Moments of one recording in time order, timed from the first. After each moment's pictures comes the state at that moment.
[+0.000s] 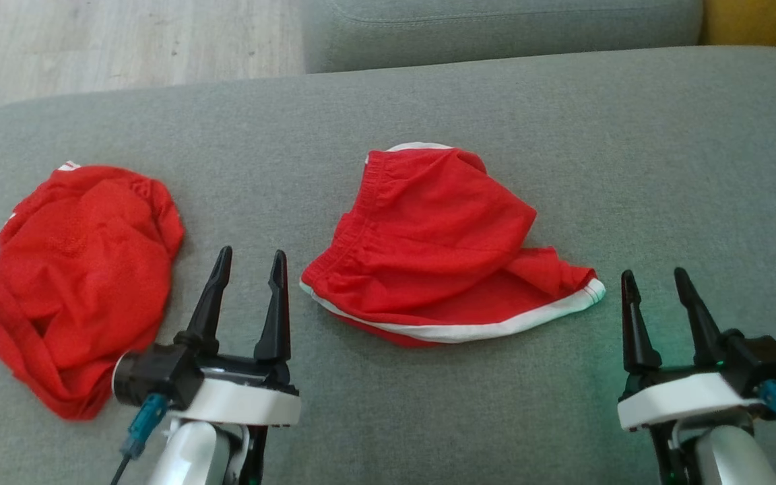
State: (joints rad) left arm -0.13 0.05 -0.26 0.19 -0.28 -0.06 -0.25; right arm -0.04 -0.05 0.00 0.28 0.14 0.13 -0.25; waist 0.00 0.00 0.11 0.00
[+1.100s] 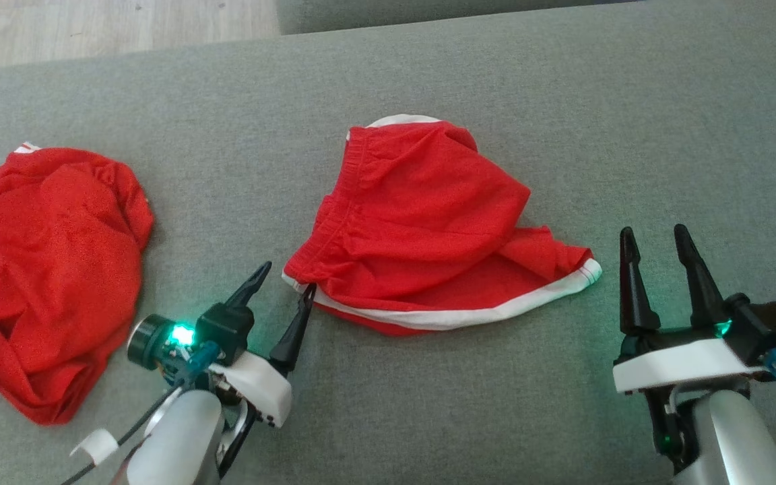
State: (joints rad) left arm -0.35 0.17 -0.46 0.59 -0.16 -0.12 -0.18; right arm -0.11 -0.05 0.02 0.24 0.18 0.13 -0.25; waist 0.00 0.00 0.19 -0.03
